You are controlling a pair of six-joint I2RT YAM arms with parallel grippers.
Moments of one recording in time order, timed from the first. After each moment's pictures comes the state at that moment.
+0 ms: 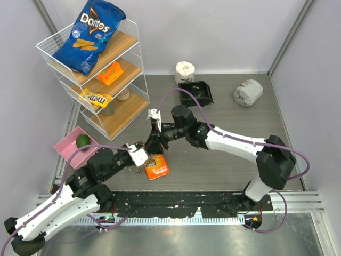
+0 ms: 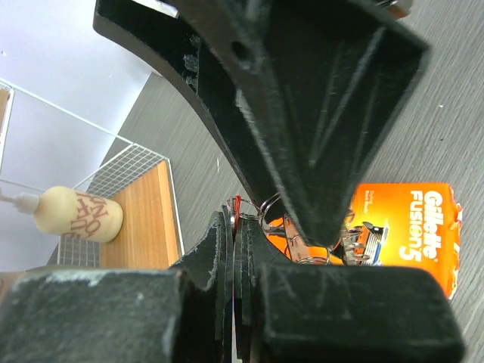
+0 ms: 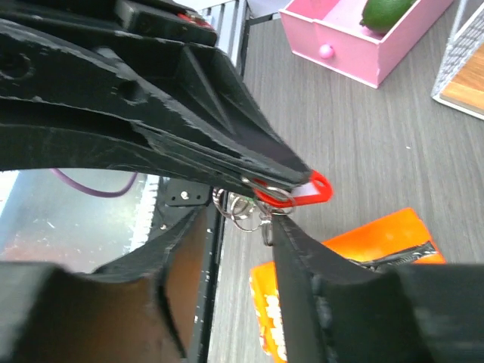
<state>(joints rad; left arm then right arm) -0.87 0.43 0.55 -0.34 -0.09 0.58 0.90 1.60 1.12 0.15 -0.81 0.11</state>
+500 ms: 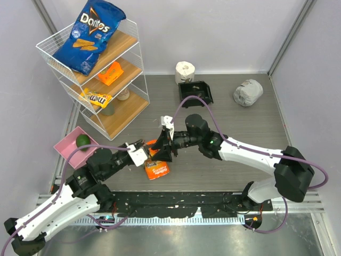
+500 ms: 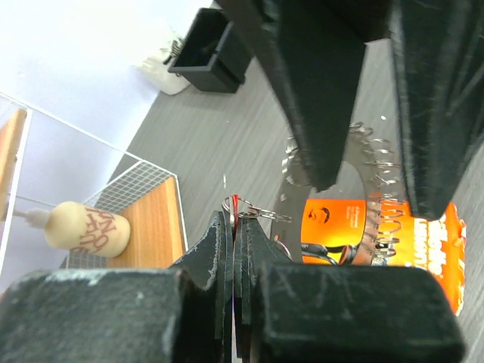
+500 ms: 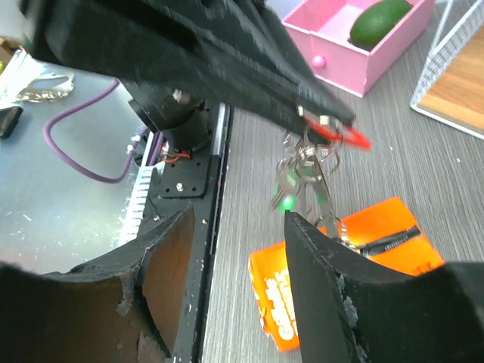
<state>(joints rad) -0.87 0.44 0.55 -0.31 -0.06 0.60 0.92 1.42 0.92 0.28 -0.77 0.07</state>
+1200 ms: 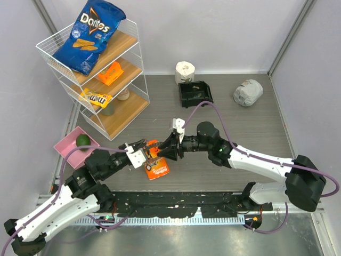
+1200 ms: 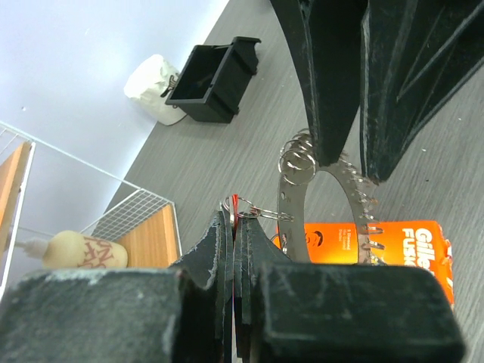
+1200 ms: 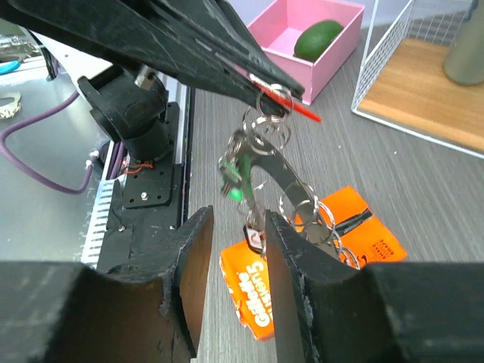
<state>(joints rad) -0.86 0.43 0.55 -0.25 0.00 0.60 0.91 1.27 0.74 0.40 -0.60 0.06</state>
